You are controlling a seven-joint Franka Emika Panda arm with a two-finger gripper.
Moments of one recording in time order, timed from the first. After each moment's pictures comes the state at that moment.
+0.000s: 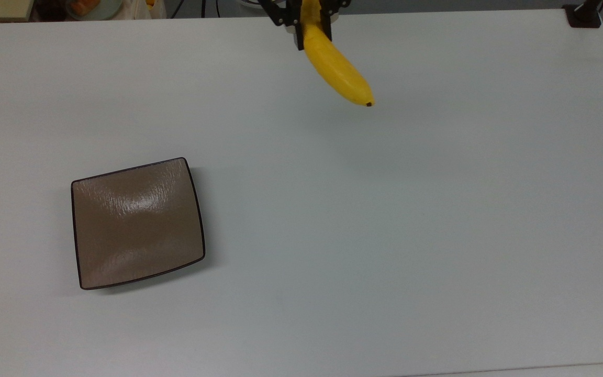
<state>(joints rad) 0.16 0.10 0.05 -1.44 0.08 1.81 -0.18</state>
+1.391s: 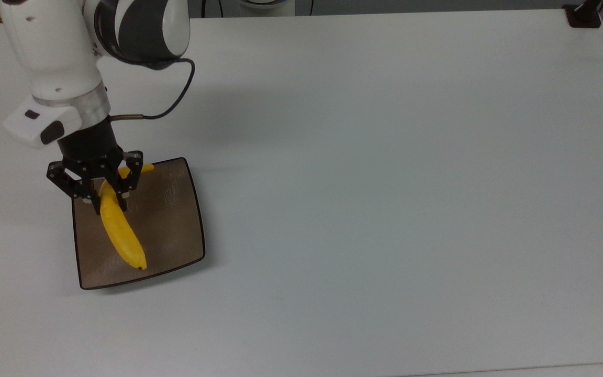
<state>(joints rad) -0.24 0.56 0.05 -1.44 0.12 2.40 -0.59</state>
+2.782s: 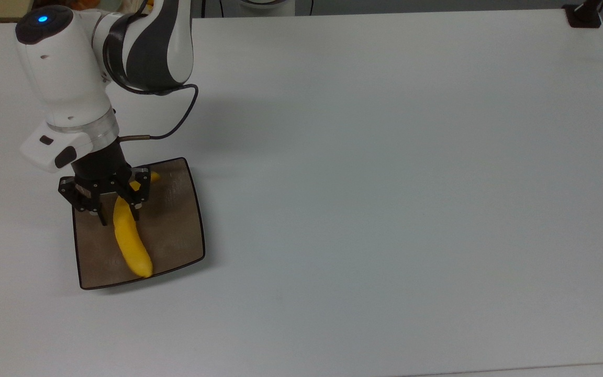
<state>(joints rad) -0.24 0.62 0.05 -1.44 0.12 2.42 -0.59</state>
